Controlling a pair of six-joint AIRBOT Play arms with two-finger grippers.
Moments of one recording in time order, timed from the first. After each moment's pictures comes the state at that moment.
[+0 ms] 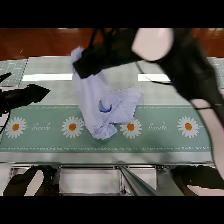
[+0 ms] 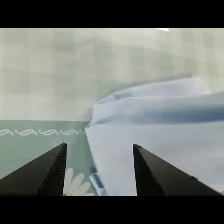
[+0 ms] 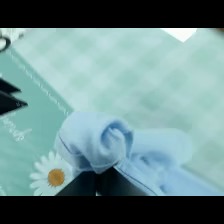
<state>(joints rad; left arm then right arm) 0.26 -0.72 0.78 0.87 -1.03 -1.26 0.77 -1.55 1.92 -1.35 1.10 1.60</state>
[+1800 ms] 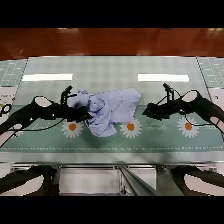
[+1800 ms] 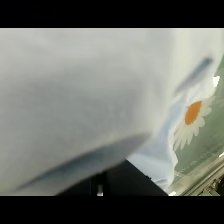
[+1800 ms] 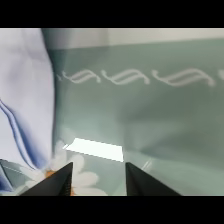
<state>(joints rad) -0.17 -1.29 0.67 0.63 -0.91 -1.22 0.06 -1.36 0.77 -0.84 0.95 1.37</state>
